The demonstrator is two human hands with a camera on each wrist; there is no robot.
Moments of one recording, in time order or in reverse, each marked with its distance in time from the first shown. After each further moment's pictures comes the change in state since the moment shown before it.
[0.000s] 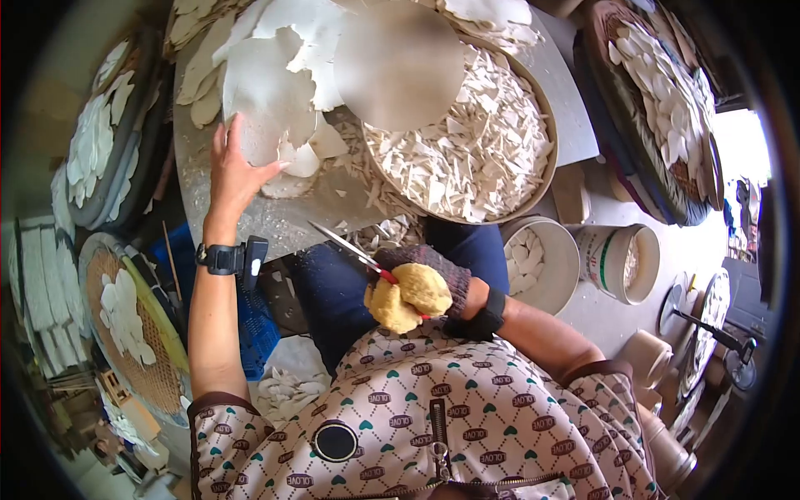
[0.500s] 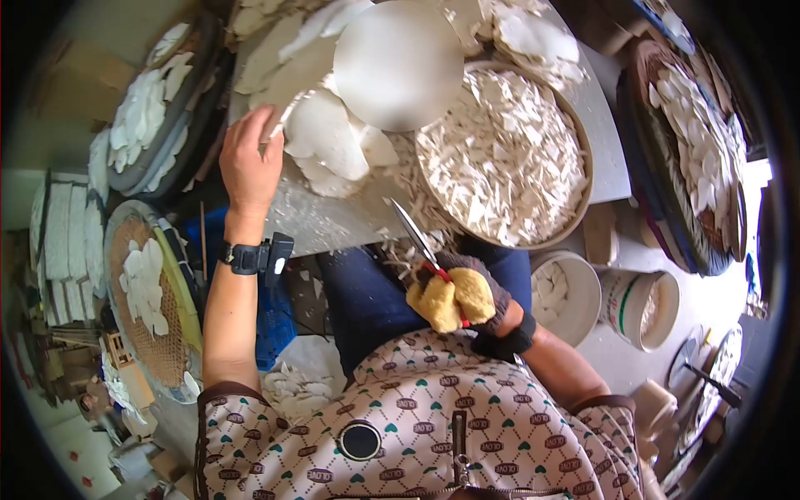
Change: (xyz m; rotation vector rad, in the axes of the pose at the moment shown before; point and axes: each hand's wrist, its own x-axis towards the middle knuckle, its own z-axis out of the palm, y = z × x) left_hand -0.002 0.021 -0.060 0.100 0.446 0.262; right_hand -0.012 -0.004 -0.007 0.227 0.116 0.104
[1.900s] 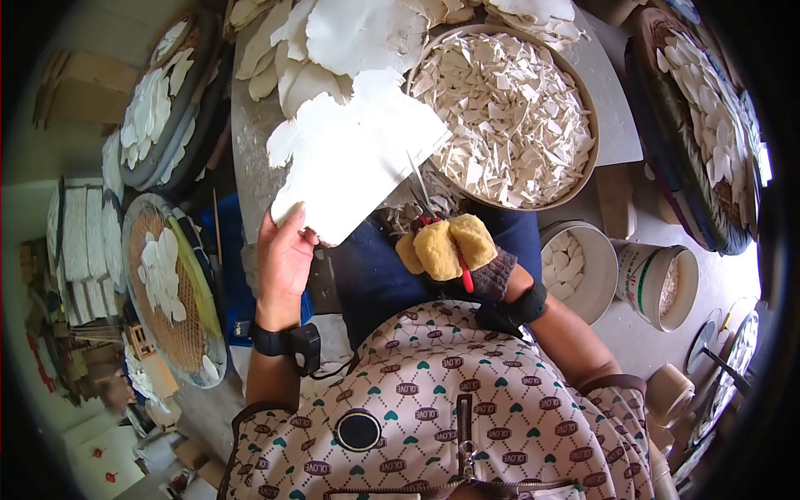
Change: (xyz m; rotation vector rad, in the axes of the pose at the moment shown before) left_hand -0.106 0.094 -0.054 -1.400 -0.106 -1.167; right_hand 0.000 0.061 -0.015 0.730 -0.349 -0.133
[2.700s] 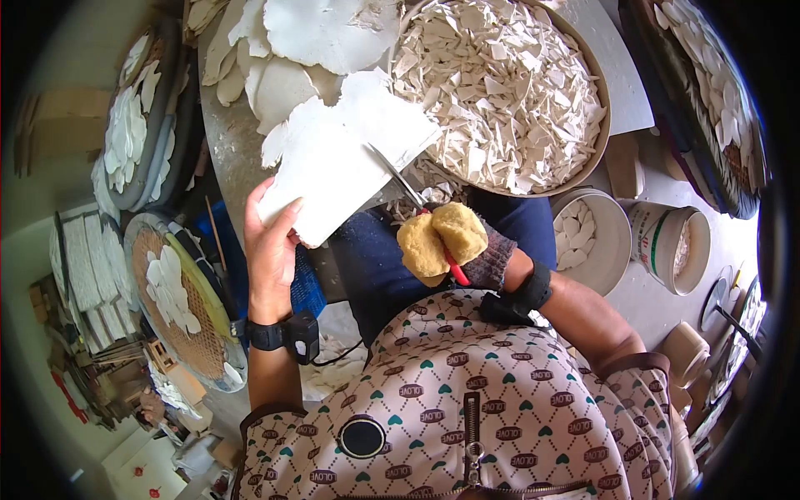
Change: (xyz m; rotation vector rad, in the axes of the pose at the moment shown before) left_hand 0.040 0.001 0.000 0.313 0.051 -0.022; right_hand 0.028 -0.008 0.016 -0.300 0.155 -0.063
